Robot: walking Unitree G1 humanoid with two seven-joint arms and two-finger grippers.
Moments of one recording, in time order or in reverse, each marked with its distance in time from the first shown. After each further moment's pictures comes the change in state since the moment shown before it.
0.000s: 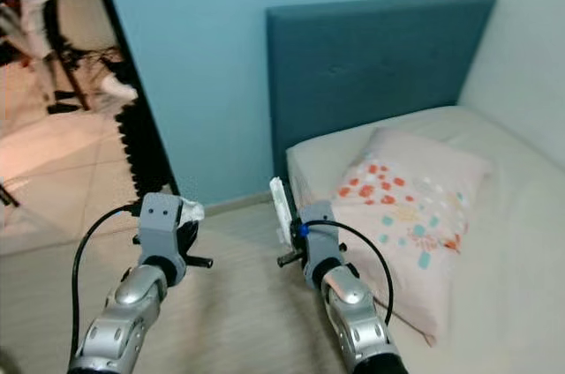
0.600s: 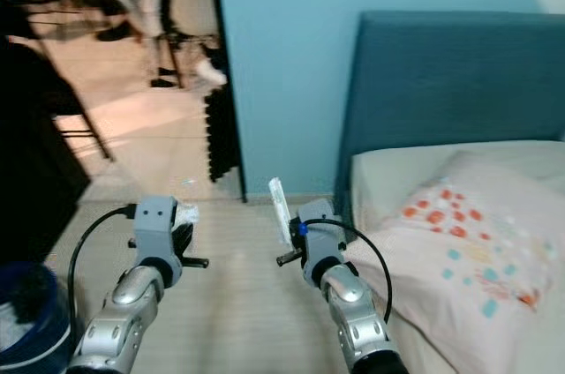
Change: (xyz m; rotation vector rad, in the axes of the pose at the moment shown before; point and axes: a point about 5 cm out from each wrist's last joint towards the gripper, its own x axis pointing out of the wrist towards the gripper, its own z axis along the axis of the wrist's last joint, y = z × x) left arm 0.002 0.008 -0.002 0.009 0.014 0.049; right arm 0.002 -0.001 -0.001 -0.006 0.012 0.001
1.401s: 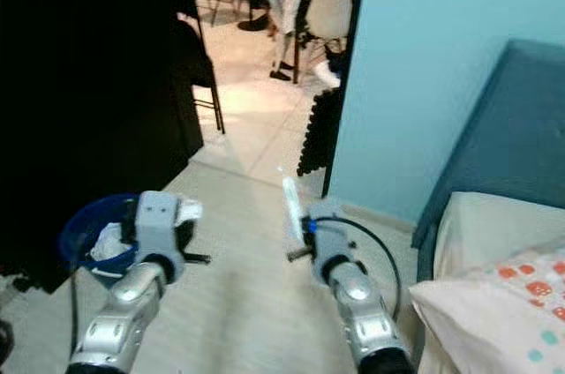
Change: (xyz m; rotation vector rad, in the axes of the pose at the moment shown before) left arm -0.001 0.001 -0.001 0.026 0.004 0.000; right arm 0.002 0.010 0.001 0.011 -0.005 0.044
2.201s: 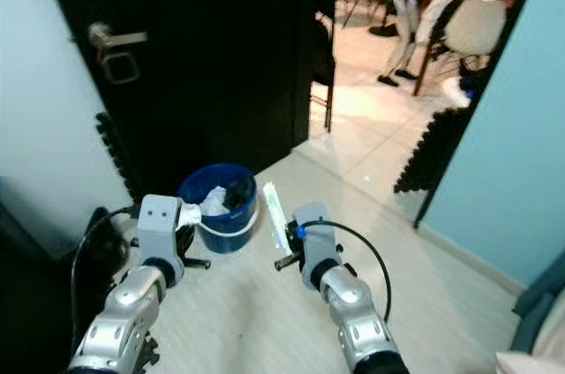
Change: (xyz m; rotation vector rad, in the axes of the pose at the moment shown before) left arm 0.000 -0.005 0.003 0.006 -0.010 -0.036; right arm 0.000 -0.003 0.000 -0.012 0.014 0.024
